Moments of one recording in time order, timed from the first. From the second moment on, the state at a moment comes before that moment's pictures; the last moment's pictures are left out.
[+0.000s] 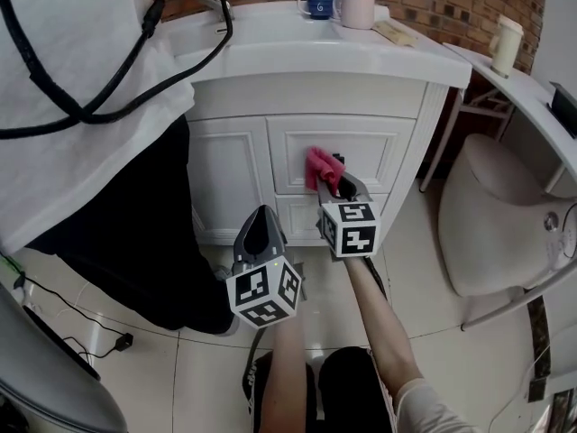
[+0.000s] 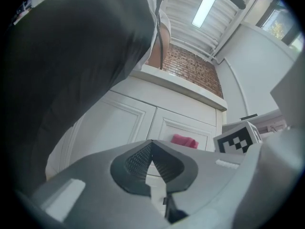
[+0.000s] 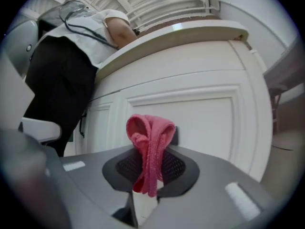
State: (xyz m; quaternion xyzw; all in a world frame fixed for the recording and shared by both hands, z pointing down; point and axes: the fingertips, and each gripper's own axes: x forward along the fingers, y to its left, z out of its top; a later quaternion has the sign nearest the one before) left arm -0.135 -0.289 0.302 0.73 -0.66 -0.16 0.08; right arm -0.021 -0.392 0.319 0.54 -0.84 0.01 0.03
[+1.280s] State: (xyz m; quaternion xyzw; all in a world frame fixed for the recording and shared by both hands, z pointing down) left arm -0.116 -0.277 0.291 0.73 -0.65 -0.18 0.06; right arm -0.113 -0.390 0.404 0.46 -0.88 0.07 0.07
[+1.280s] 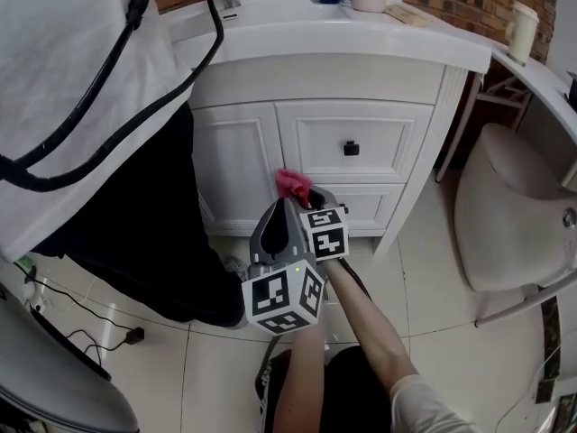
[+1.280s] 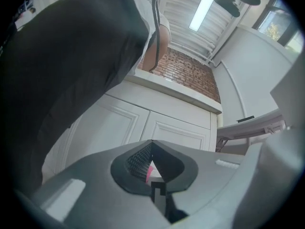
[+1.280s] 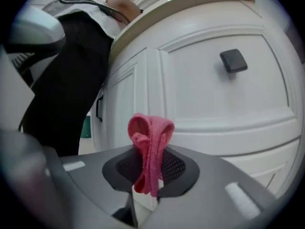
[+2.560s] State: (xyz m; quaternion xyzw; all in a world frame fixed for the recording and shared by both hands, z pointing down) left arm -0.103 -0.278 0.294 0.73 -0.65 -0.19 0.07; right arm -0.069 -0.366 0.450 0.46 -0.88 0.07 0.05
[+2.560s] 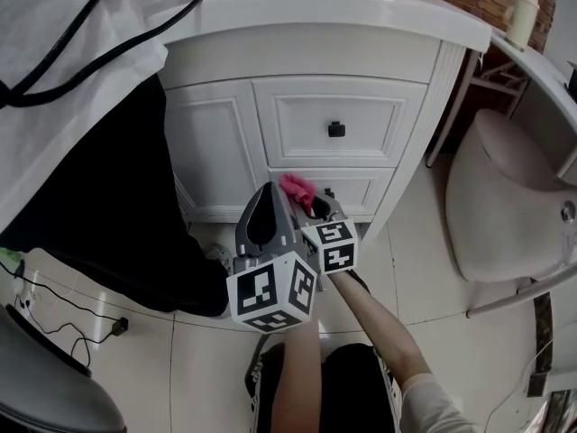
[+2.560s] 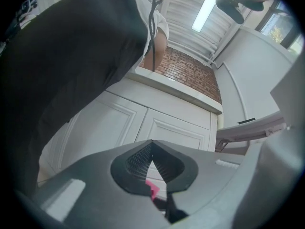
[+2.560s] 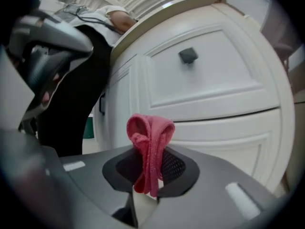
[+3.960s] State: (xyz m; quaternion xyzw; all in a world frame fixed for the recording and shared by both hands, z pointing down) left arm -0.171 -0.298 0.322 0.72 -0.69 -0.08 -0.05; right arm -0.088 -0.358 0.523 0.45 -0.88 0.09 0.13
